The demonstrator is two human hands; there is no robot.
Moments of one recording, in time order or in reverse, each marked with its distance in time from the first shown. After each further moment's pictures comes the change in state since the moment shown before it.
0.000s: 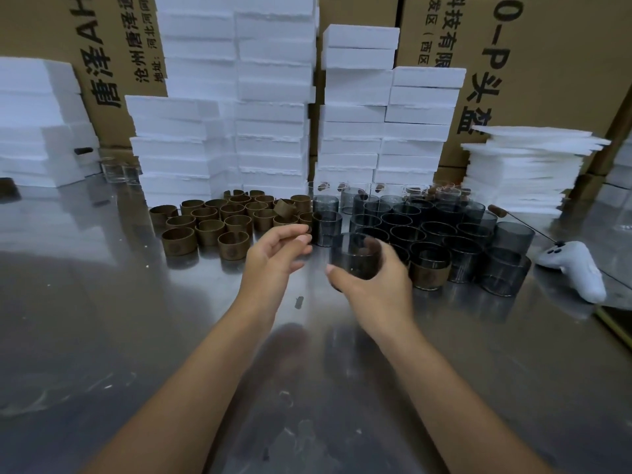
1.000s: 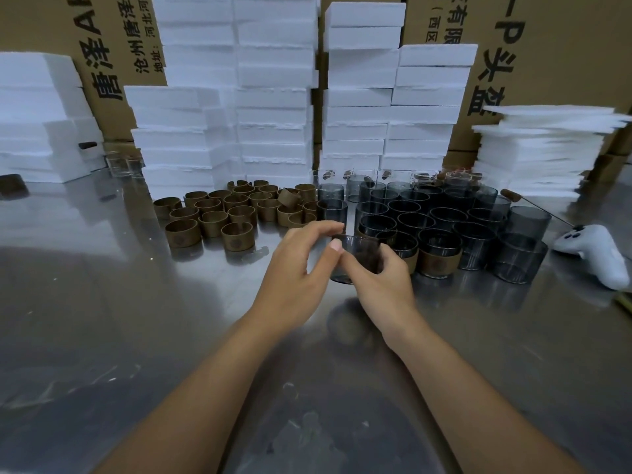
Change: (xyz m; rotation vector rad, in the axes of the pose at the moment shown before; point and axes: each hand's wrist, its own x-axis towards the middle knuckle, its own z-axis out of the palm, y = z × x) left_hand -0.011 -0.014 0.005 0.602 -0.194 0.372; right_hand 0.002 0.015 0.003 0.265 -0.144 0.142
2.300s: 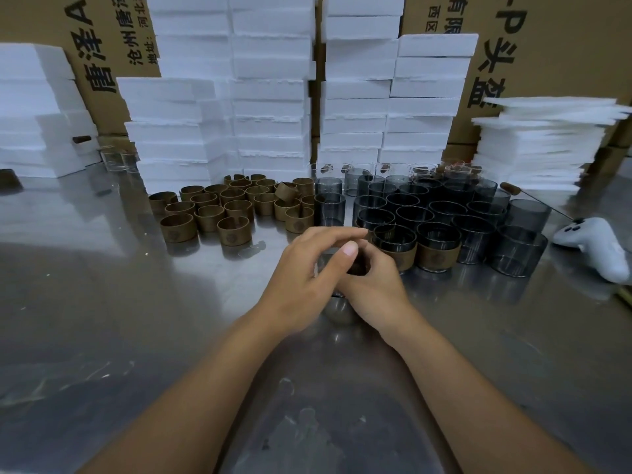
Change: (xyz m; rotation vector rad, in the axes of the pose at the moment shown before) left_hand -0.003 0.005 0.005 -0.090 -0.115 0.117; right_hand -0.003 -0.004 0.000 -0.133 -0.149 0.050
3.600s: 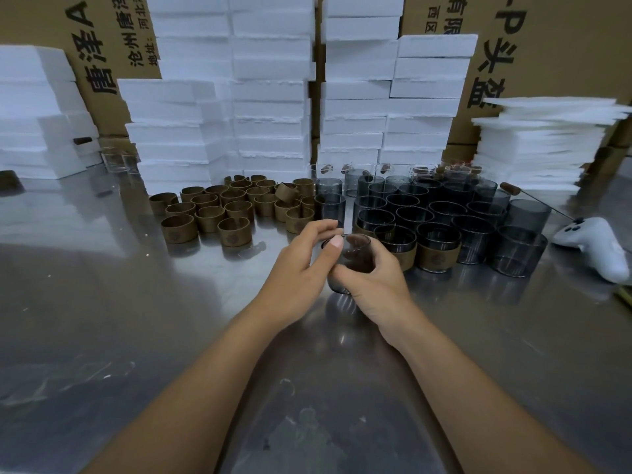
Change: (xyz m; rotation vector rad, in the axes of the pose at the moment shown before) left_hand 0.006 -0.019 0.000 -0.075 -0.007 -0.240; right_hand -0.003 -0.003 -0.002 0.202 0.019 -0.004
